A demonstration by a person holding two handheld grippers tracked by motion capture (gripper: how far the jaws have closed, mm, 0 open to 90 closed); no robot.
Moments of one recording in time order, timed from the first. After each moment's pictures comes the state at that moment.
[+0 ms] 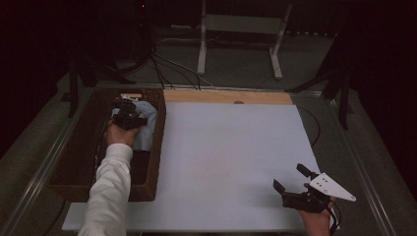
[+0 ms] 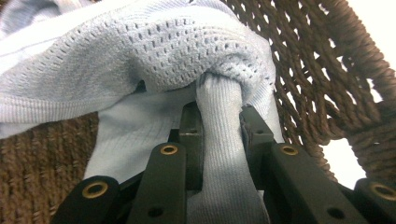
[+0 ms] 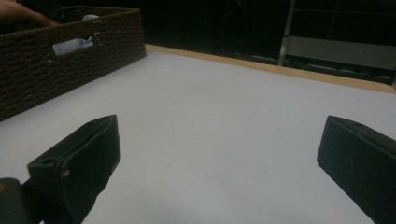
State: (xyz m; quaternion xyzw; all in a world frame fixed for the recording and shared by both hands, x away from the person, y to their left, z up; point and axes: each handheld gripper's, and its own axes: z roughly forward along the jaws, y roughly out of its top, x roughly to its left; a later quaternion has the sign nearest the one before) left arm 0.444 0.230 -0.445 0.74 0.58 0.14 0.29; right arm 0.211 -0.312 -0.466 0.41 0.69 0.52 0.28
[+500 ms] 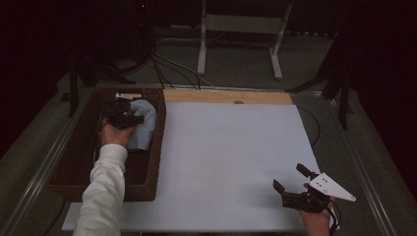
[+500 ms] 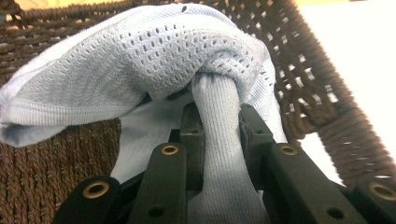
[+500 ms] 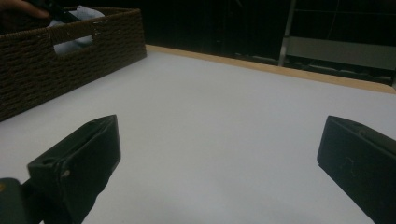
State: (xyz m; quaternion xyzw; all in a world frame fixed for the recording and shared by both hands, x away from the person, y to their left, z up) left arm 0.430 0.238 -0.424 0.74 0.57 0.15 0.32; right arm 0.211 -0.311 -0.466 0.41 0.69 0.52 0.28
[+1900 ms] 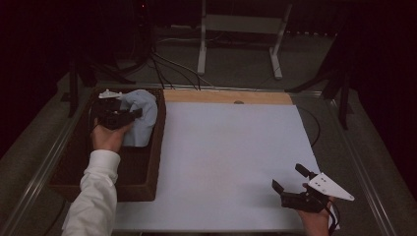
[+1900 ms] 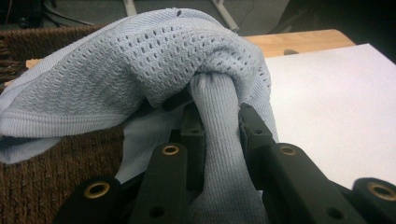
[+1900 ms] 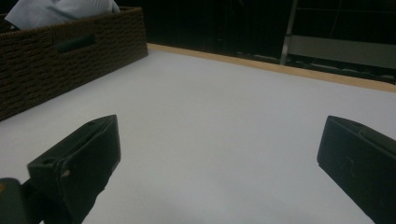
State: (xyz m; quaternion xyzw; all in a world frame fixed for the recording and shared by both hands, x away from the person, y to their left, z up) left arm 0.396 0.244 -0.386 0.72 0.53 0.17 0.42; right arm 0.212 -0.309 -0.467 0.41 0.70 0.52 0.28
